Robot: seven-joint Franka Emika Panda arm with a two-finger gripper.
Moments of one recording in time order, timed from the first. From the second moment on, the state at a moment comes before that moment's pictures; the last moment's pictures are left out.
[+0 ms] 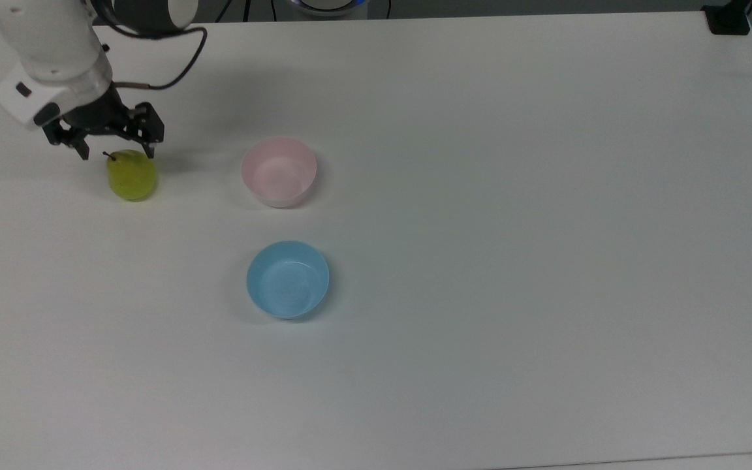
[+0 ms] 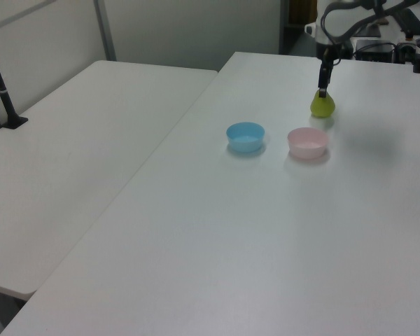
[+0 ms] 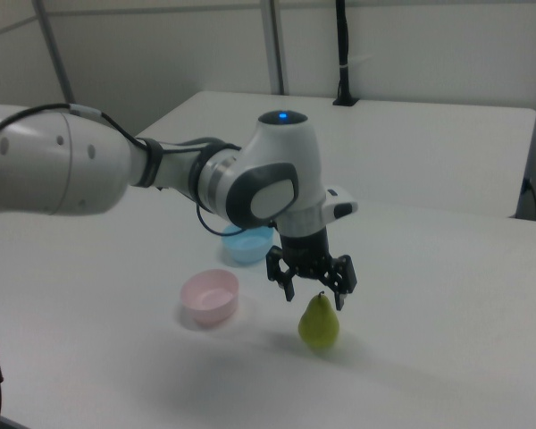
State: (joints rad) arm -0.36 0.32 -0.04 -1.79 -0.06 2.15 -0.47
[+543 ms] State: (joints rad) arm -0.36 0.39 -0.04 -1.81 -0.09 2.25 -0.47
